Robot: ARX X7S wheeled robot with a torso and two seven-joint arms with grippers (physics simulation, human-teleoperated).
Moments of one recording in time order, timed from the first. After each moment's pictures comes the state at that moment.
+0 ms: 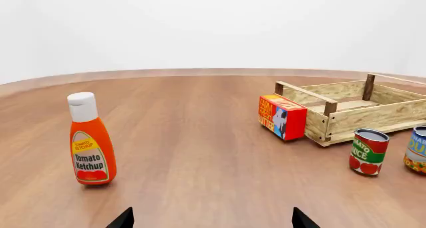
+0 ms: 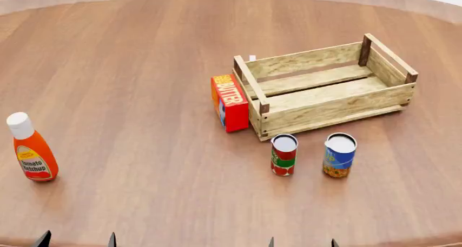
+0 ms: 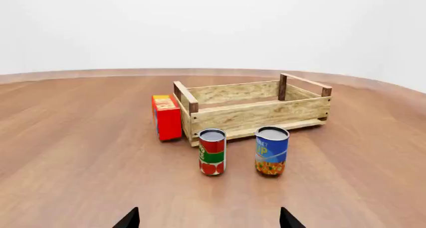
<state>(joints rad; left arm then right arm) 0.00 0.00 0.00 0.00 0.00 0.00 0.00 0.00 0.00 0.00 0.00 0.00 0.00 0.00</state>
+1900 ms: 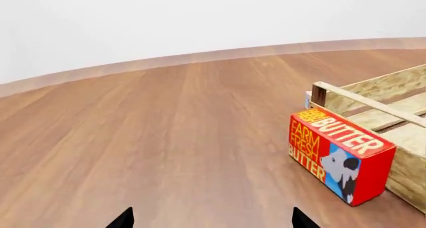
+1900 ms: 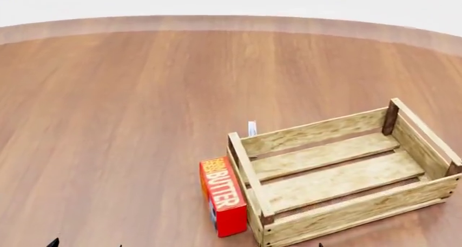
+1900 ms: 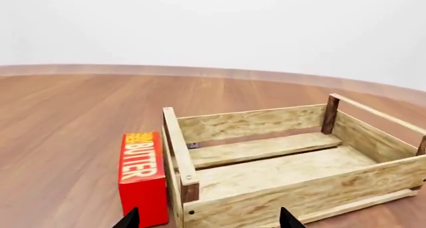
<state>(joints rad) -0.01 -0.12 0.15 0.04 -0.04 -0.14 -0.12 0.00 0.12 -0.17 -0.02 0.09 0.04 0.13</state>
